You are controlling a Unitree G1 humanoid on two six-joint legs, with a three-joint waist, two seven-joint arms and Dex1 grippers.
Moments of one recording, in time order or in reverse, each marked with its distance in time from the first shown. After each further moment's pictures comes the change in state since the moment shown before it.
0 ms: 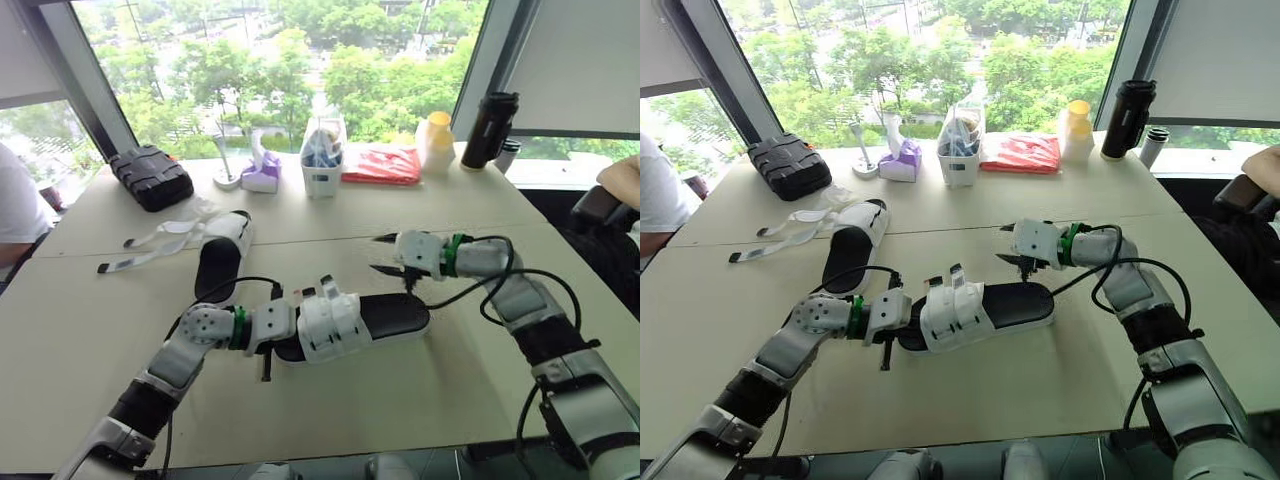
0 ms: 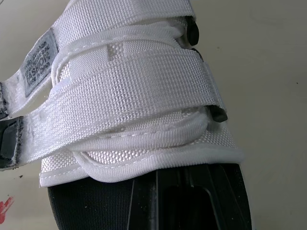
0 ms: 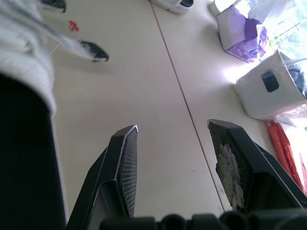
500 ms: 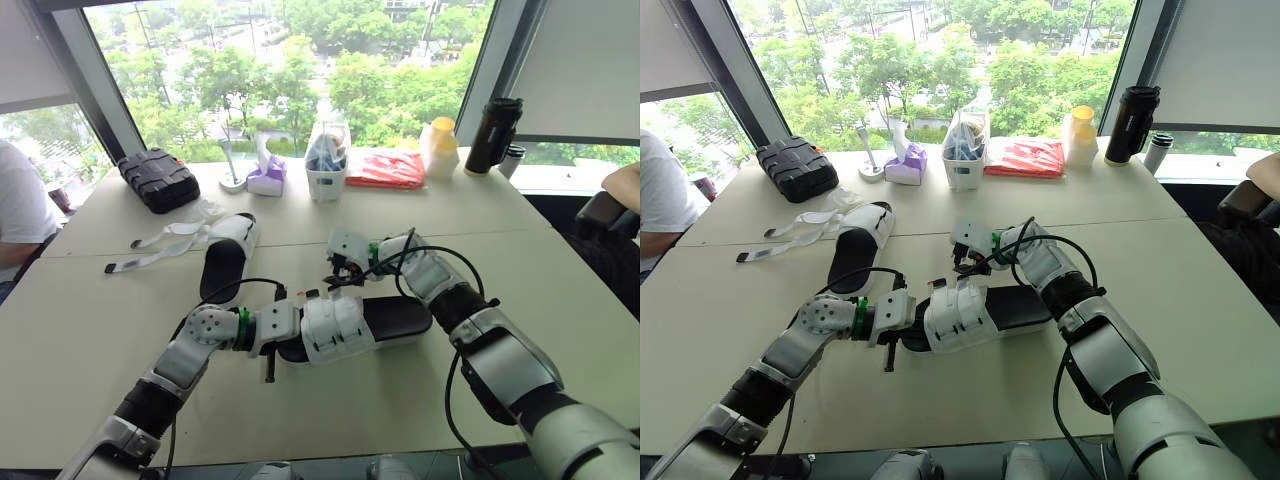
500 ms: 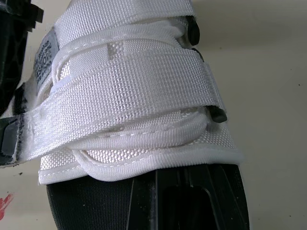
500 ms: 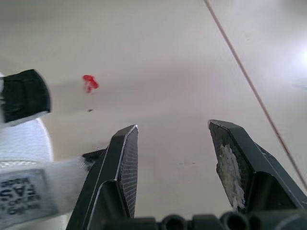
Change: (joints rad) left arm -0.021 -0.050 -0.042 0.066 0.023 -0.026 0.001; right arm -0.344 0.371 0.171 0.397 0.003 0.466 0.000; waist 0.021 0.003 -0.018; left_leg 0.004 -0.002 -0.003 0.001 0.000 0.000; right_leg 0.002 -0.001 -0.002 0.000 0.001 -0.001
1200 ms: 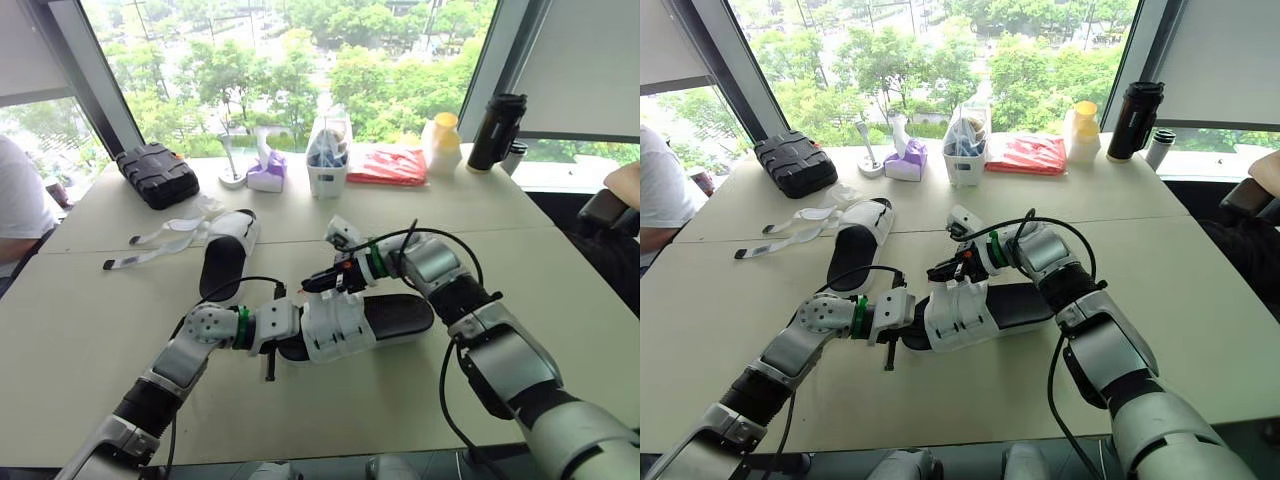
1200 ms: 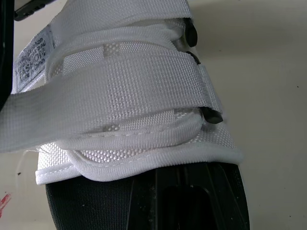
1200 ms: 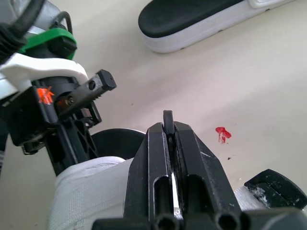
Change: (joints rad) left arm -0.002 0.006 0.002 -0.006 -0.015 0.000 0.001; right arm -0.011 0.029 -0.016 -0.126 0.332 0.471 0.310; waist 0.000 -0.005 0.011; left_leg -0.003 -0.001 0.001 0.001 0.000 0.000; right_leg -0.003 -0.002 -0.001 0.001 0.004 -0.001
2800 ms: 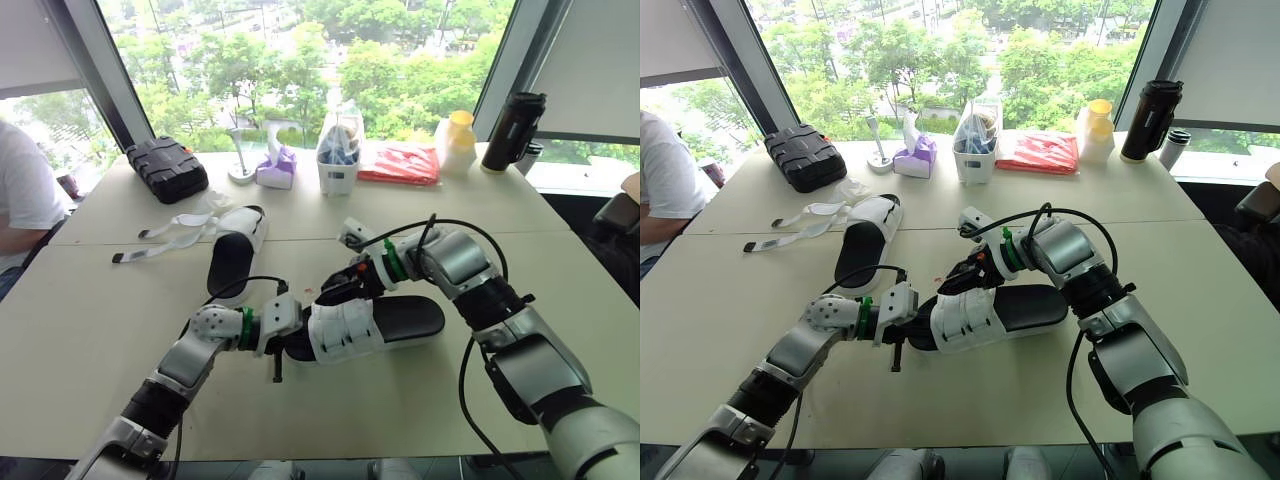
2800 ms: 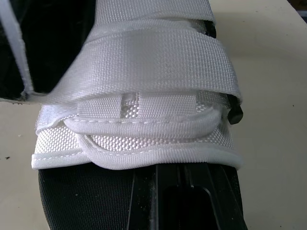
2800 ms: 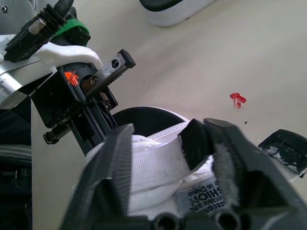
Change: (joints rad) left arm 0.001 -0.044 0.013 -0.008 -0.059 0.090 -0.002; right arm 0.045 -0.142 0.000 -0.338 0.118 0.410 -0.029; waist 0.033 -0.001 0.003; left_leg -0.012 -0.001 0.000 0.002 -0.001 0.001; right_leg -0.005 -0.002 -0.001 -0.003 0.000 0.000
